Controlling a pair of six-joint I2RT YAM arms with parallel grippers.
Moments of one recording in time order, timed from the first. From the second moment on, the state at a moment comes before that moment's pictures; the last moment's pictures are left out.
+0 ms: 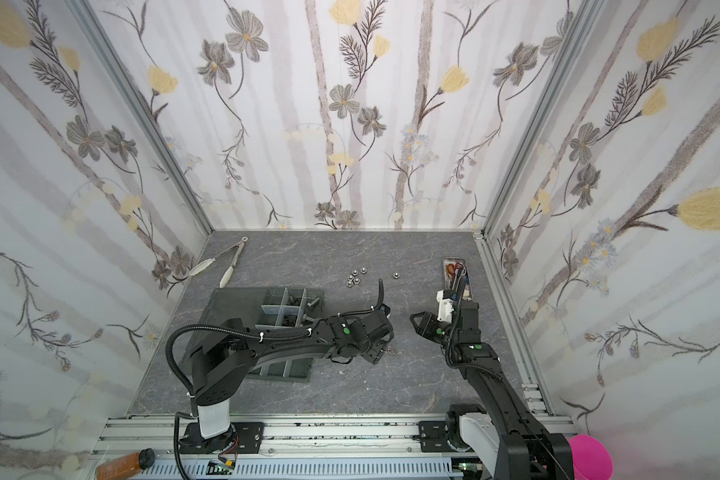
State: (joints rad) left arm -1.14 1.92 1.33 -0.51 -0.23 -0.40; right arm 0.05 0.97 0.43 -0.14 -0.50 0.53
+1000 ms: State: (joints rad) left arm -1.14 2.09 1.43 -0.48 -0.19 -0.34; right arm 0.03 0.96 0.42 -0.10 -0.55 0.54
